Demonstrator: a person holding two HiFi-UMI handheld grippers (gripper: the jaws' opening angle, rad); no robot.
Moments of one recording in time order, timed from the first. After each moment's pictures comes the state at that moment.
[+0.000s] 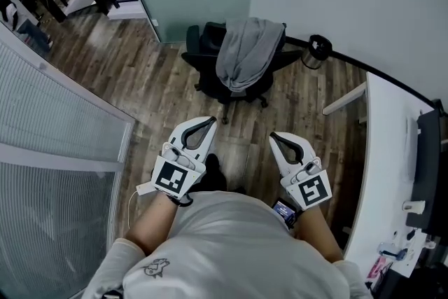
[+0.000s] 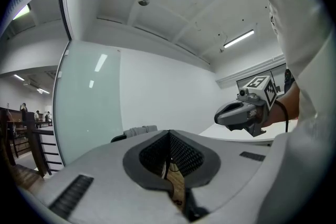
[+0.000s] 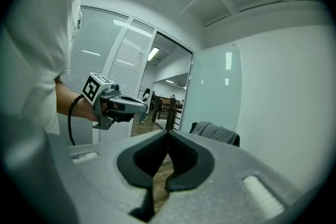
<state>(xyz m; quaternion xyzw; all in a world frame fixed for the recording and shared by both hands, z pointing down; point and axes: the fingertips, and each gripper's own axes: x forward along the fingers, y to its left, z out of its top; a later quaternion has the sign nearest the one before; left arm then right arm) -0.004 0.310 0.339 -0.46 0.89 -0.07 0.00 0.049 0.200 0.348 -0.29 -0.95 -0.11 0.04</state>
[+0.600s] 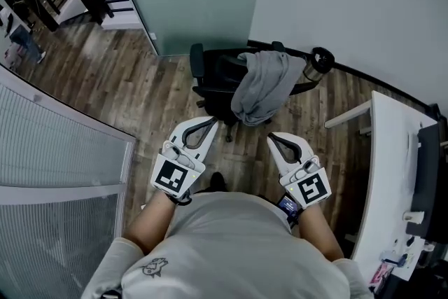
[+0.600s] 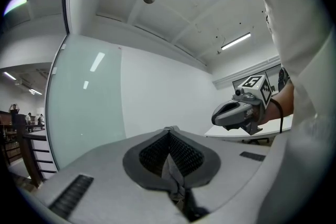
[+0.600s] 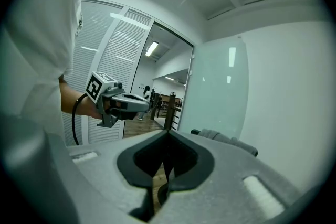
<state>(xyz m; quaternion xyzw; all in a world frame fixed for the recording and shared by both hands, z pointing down) -0.178 0.362 0.332 -0.49 0.87 -0.07 0.01 -0.123 0.260 0.343 -0.29 -0.95 -0.11 0.05</state>
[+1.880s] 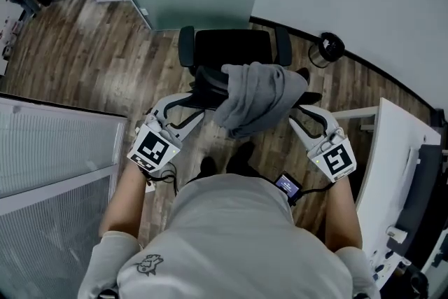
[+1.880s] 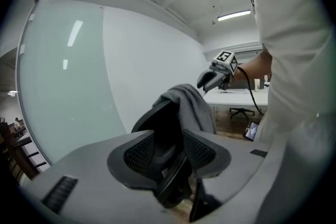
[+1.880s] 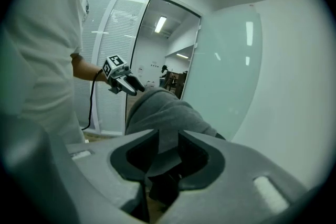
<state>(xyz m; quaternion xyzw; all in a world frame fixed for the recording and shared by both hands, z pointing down) -0.349 0.300 0.443 -0.53 0.81 -0.20 -0.12 -0.299 0.090 0.419 -0.35 -0.90 -0.19 0.17</state>
